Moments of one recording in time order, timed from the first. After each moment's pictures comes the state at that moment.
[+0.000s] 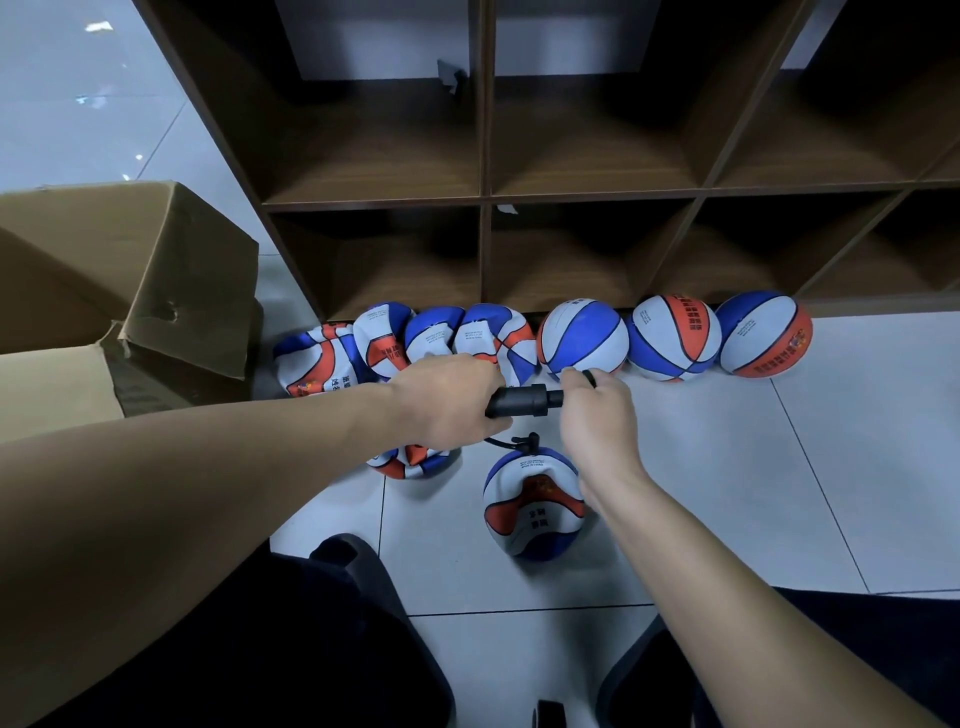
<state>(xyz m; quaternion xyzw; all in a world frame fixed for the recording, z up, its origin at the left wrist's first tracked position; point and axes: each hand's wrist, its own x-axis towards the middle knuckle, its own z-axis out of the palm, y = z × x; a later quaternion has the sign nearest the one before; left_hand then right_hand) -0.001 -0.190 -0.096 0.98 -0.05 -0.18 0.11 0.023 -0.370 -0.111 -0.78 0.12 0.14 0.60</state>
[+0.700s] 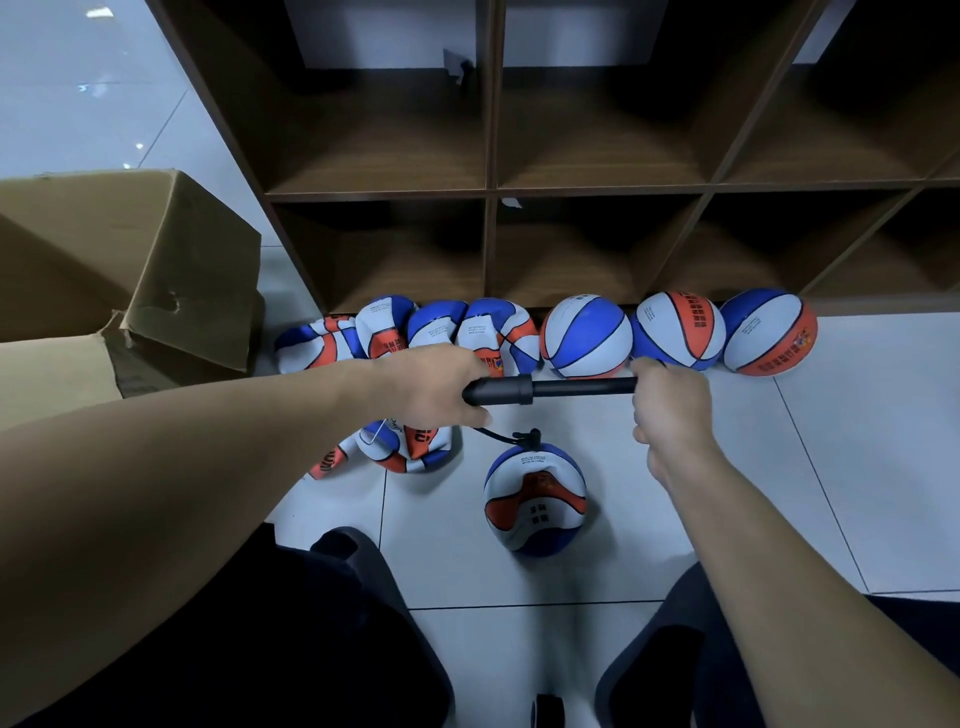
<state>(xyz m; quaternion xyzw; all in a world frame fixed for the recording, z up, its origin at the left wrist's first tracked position) 0.007 -0.159 -0.102 0.95 -0.05 -0.25 0.17 0.065 -0.417 -0.108 -0.77 0.21 0.12 0.59</state>
